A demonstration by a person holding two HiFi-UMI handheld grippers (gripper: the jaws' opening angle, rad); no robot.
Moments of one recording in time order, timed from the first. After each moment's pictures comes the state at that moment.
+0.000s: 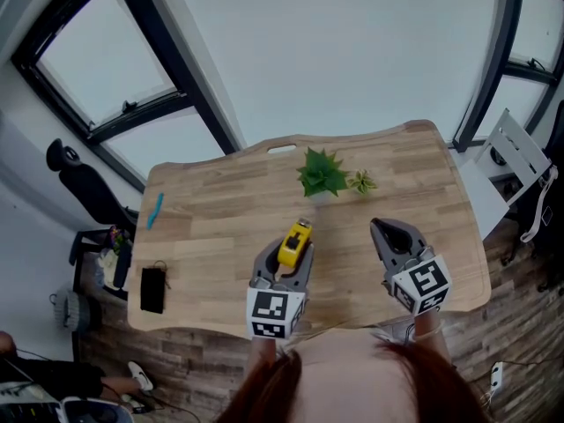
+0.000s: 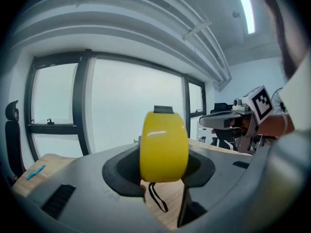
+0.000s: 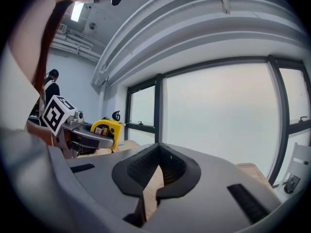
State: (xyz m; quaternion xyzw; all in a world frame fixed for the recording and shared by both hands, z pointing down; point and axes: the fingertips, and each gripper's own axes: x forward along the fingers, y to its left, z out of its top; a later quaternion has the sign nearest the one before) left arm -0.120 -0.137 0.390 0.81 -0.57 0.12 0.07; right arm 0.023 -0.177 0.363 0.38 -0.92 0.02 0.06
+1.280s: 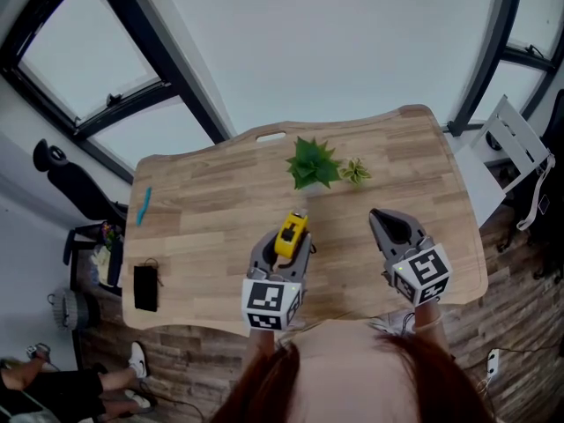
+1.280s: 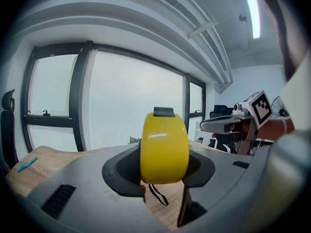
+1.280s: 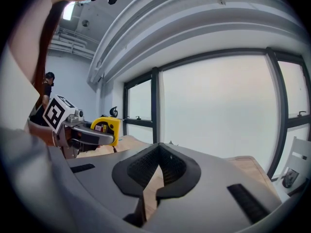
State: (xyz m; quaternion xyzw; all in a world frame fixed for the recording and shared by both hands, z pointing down) left arm -0.110 -0.161 0.403 0.82 -0.56 0.11 0.11; right arm 0.035 -0.199 0.386 0.39 -0.91 0.05 0.09
